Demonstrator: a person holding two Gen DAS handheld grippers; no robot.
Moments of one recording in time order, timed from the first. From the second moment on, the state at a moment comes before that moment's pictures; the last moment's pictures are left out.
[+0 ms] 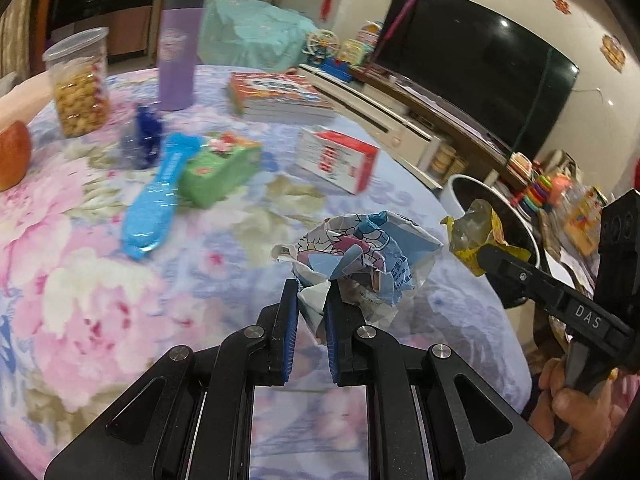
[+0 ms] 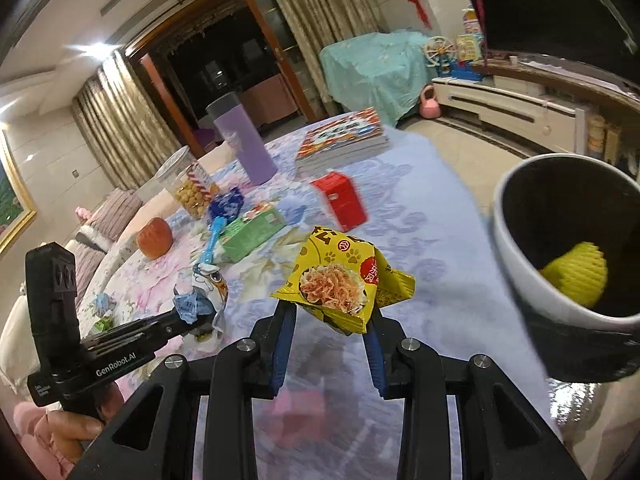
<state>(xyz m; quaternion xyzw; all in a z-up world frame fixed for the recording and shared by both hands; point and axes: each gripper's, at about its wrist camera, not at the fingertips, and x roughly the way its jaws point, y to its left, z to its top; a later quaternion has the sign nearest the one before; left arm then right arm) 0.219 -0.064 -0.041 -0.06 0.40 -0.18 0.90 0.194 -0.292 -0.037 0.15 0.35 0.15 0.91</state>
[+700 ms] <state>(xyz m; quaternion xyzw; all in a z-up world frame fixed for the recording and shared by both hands) 0.220 -0.156 -0.025 -0.02 0.39 -0.24 0.89 0.159 -0.381 -0.027 0.17 0.32 0.07 0.93</state>
